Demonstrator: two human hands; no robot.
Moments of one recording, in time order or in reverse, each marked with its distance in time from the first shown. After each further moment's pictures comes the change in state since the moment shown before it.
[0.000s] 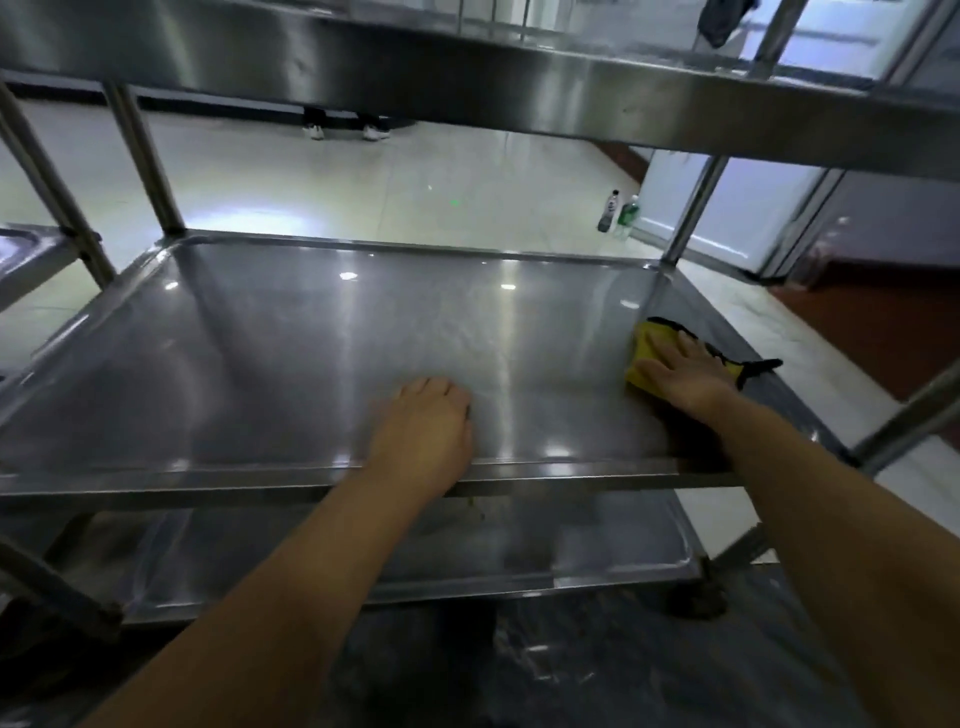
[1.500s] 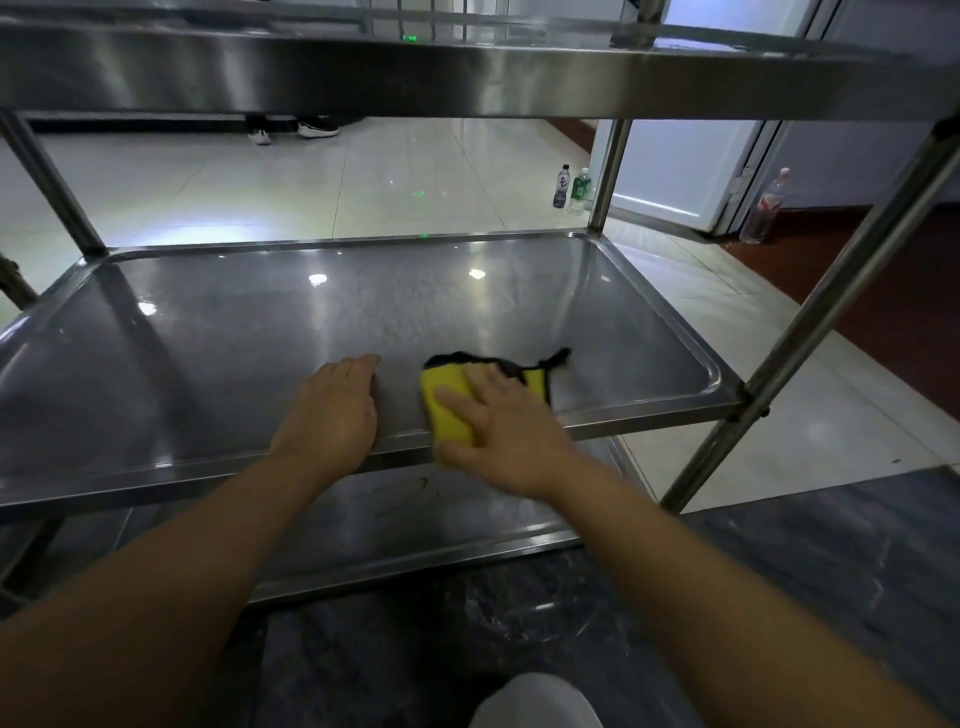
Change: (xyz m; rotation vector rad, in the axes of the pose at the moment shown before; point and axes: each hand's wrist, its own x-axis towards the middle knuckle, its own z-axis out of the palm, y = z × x) left_hand 0.003 0.006 0.004 -0.015 -0.075 -0.076; right_hand -0.132 -0.068 0.035 0.063 0.017 -0.544
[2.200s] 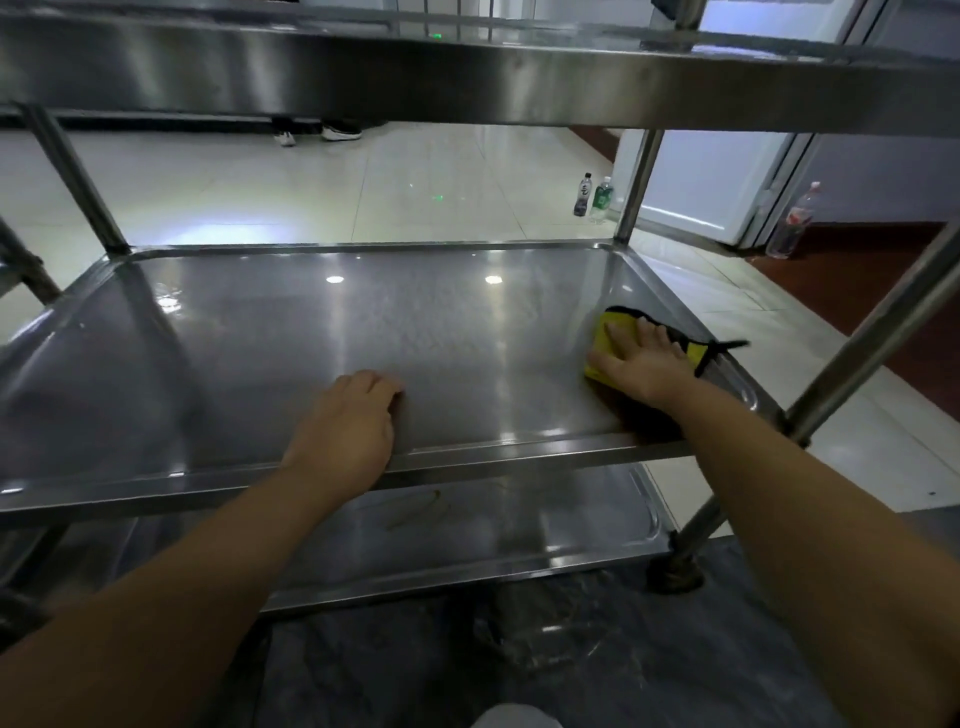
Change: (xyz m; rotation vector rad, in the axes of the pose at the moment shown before) left_hand -0.001 0.002 -0.005 0.026 -0.025 0.054; right_hand 0.048 0.149 -0.038 0.017 0.000 0.489
